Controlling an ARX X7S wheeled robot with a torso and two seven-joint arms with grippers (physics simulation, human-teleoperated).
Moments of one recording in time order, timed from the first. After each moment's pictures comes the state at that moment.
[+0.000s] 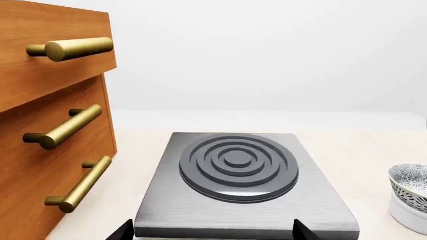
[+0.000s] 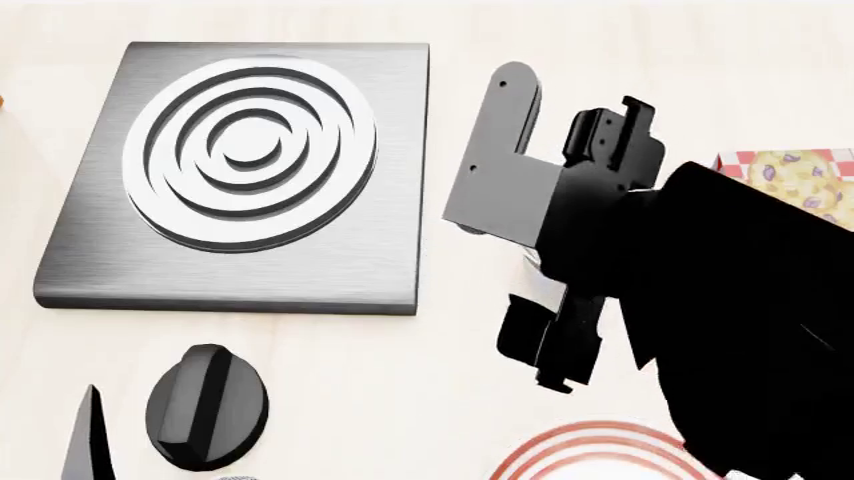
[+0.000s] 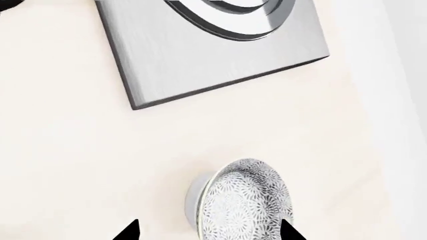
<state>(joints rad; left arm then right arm) 0.15 -0.30 0.12 0.84 -0.25 -0.40 -0.35 1.46 0.64 -1.21 -0.01 0.26 0.93 -0.62</state>
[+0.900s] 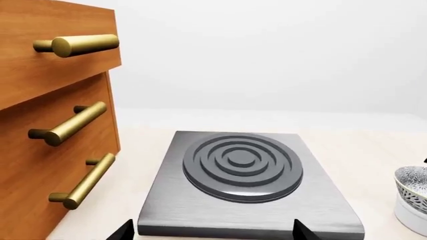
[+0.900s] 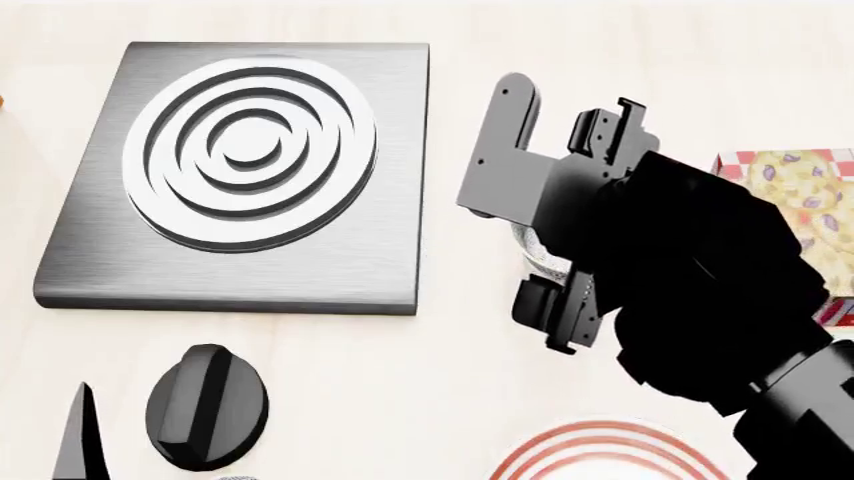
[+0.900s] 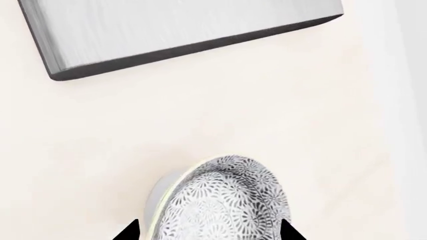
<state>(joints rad) 0.14 -0.32 0.11 0.82 -0.29 -0.38 -0.37 1.45 0.43 -1.30 0.56 0.15 0.61 -0.62</state>
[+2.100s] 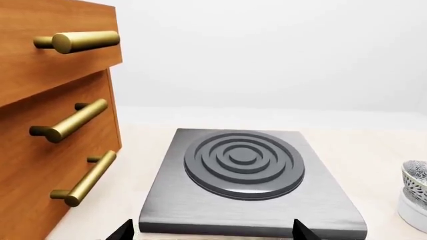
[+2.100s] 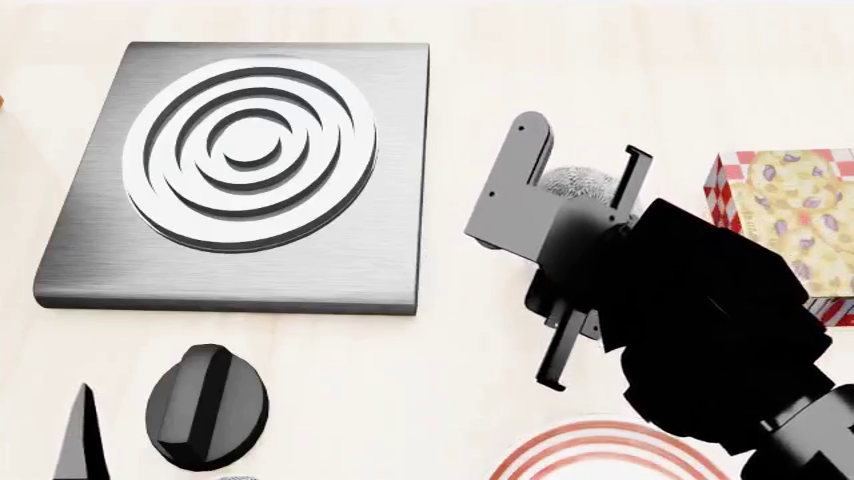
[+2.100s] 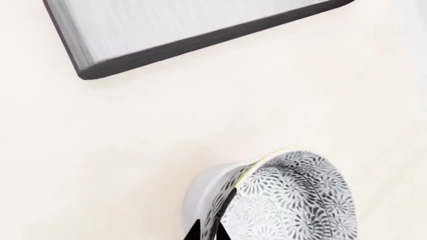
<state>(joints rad) 0.14 -0.35 0.13 0.81 -0.30 -0.36 -0.40 1.37 0.46 -1.24 0.51 0.22 0.64 -0.56</state>
